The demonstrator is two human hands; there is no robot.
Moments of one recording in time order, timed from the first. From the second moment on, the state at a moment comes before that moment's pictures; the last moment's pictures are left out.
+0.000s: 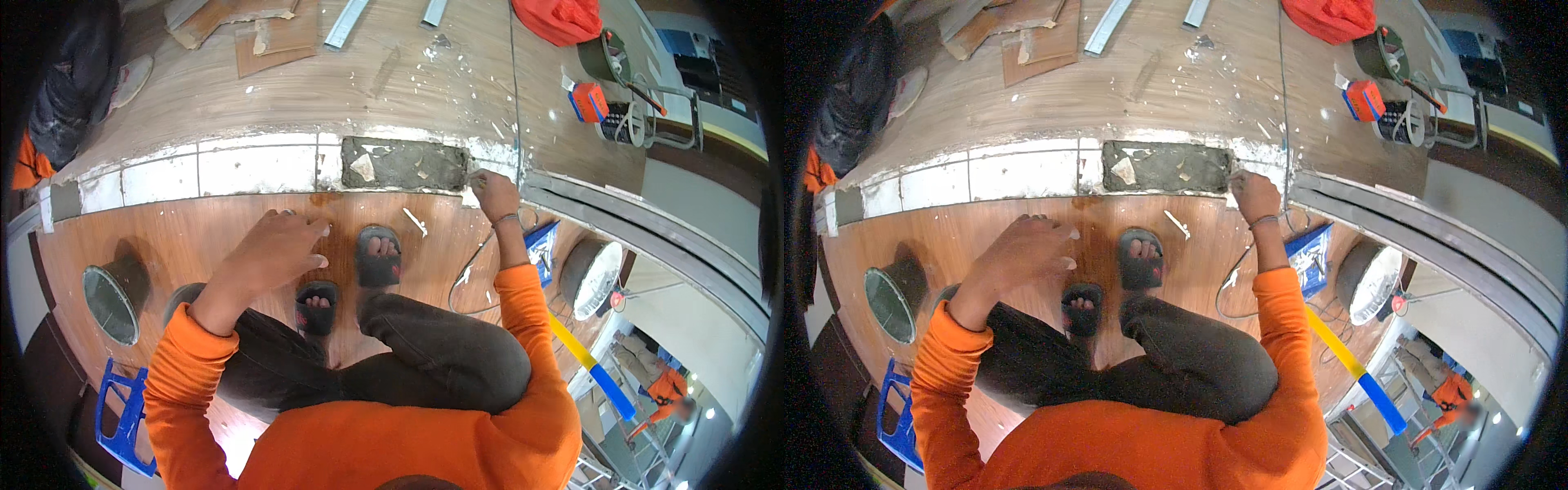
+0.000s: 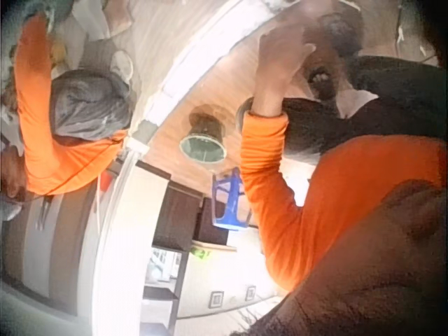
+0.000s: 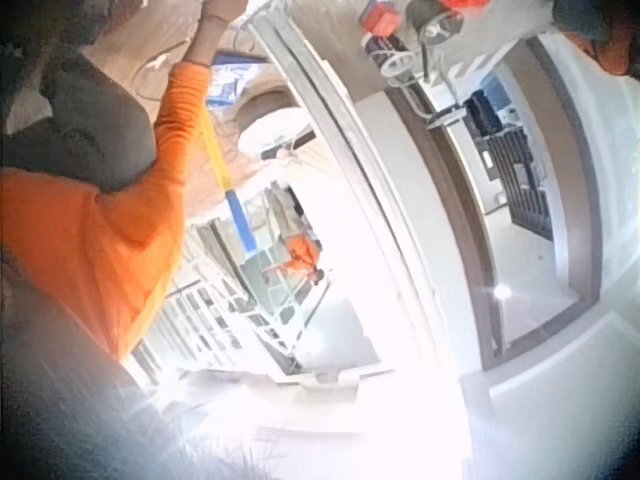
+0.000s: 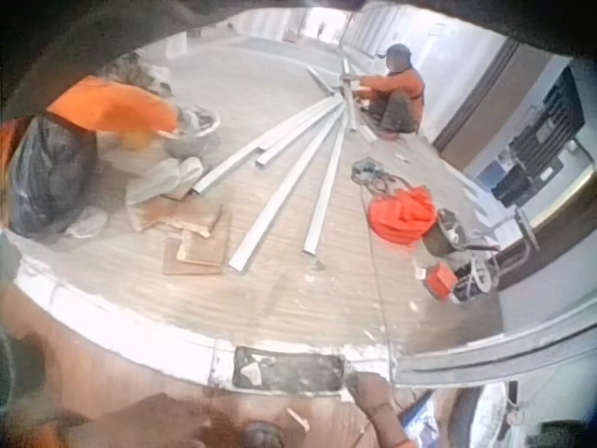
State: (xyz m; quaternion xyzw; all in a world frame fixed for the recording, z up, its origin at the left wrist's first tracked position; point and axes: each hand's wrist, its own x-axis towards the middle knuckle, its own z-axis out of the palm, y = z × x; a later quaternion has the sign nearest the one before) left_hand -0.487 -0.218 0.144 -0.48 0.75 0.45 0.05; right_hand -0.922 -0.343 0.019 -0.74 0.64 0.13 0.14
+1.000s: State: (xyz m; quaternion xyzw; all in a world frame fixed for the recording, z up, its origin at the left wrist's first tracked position) left_hand -0.491 -0.219 0.148 -0.48 0.76 0.44 0.05; right_hand -0.908 -0.344 0.024 -0.76 0.63 0.15 0.06
